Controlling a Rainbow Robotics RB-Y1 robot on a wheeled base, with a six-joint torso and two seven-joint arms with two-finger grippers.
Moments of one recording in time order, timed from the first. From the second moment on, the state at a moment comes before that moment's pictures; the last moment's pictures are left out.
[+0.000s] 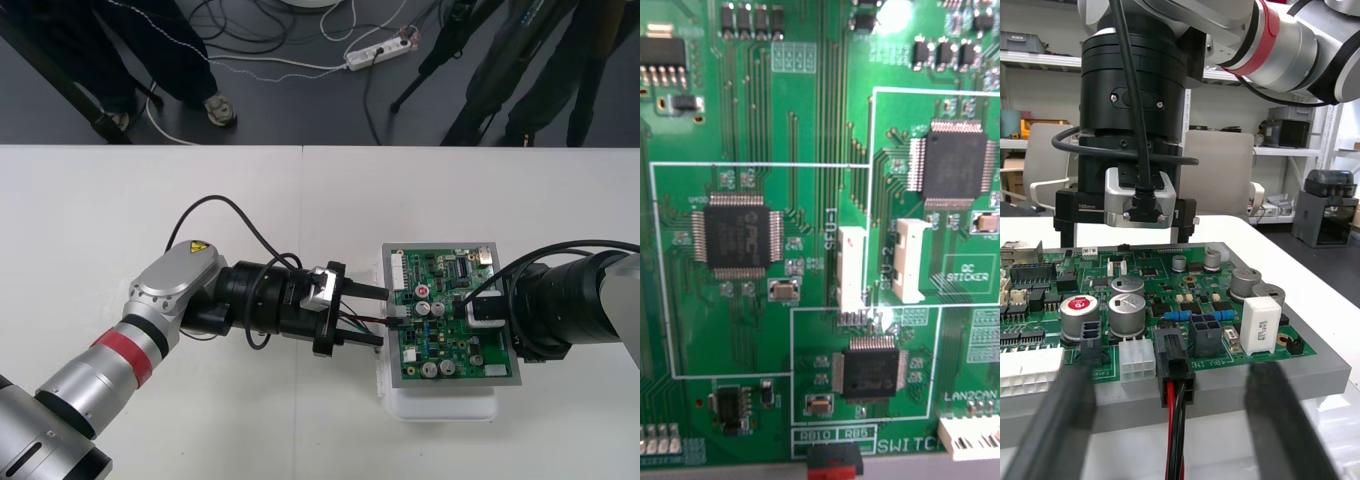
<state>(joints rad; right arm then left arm) -0.08 -0.62 0.11 -2.10 2.46 -1.57 -0.38 -0.55 0.26 -0.49 -0.94 -1.04 -1.35 -0.55</state>
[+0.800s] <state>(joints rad) -0.08 -0.64 0.00 -2.09 2.41 -1.57 -0.37 -0.52 0.44 -0.49 -1.01 -0.95 -1.37 -0.55</state>
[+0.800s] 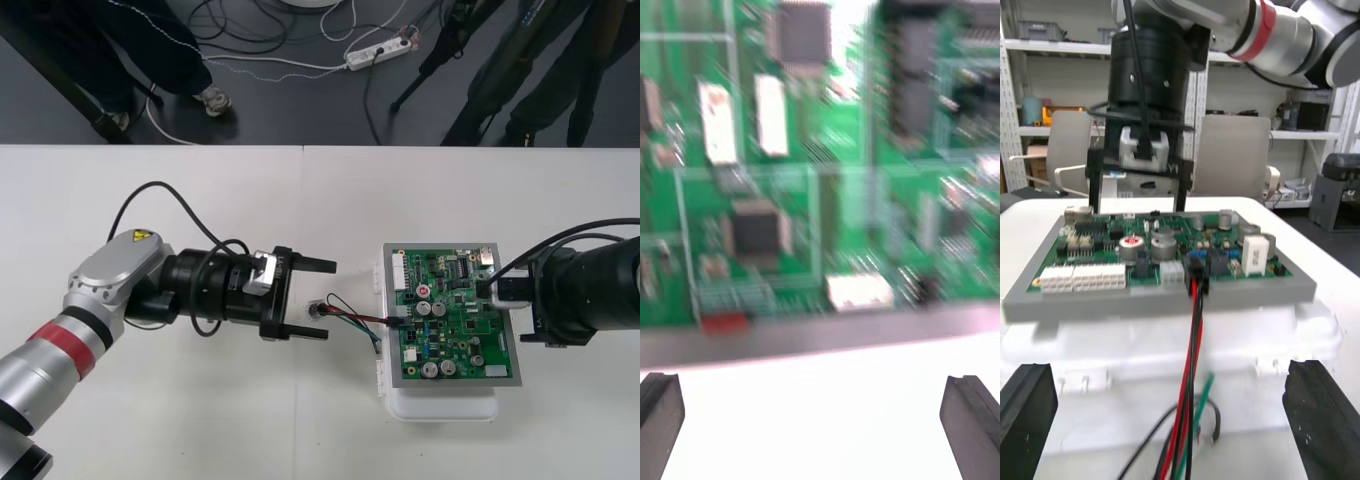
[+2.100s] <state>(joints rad) -0.07 -0.90 -0.31 -2.00 1.39 -1.57 -0.26 -0.14 0.73 0.04 -1.76 -1.26 -1.45 -0.07</state>
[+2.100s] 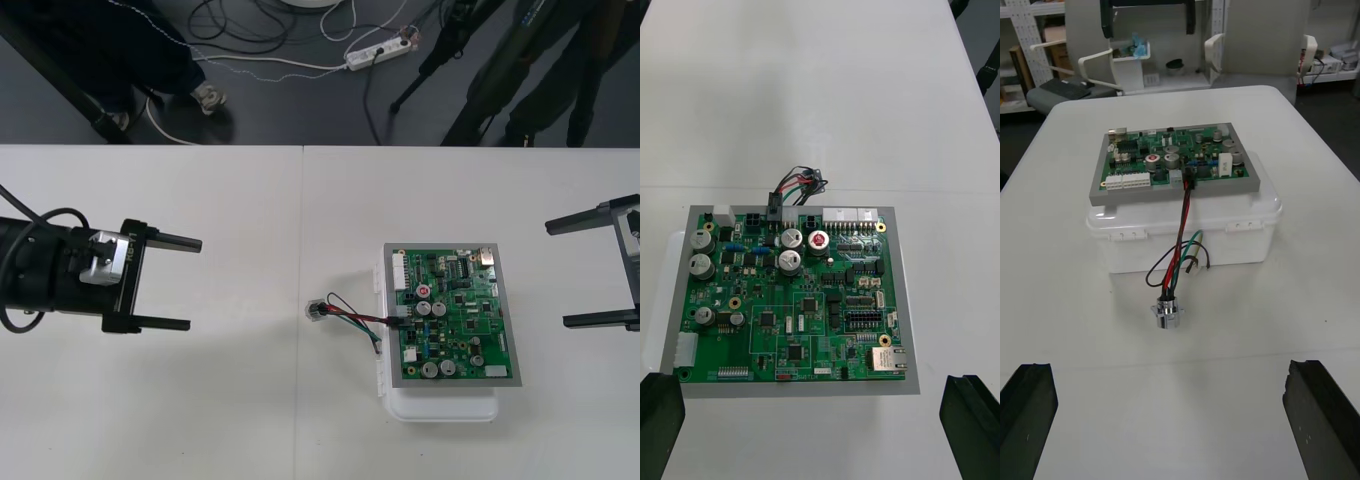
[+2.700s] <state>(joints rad) 0.00 -0.96 -0.31 -2.00 1.27 -1.57 -0.26 -0.09 0.73 0.20 -2.04 -1.36 -1.53 0.31</state>
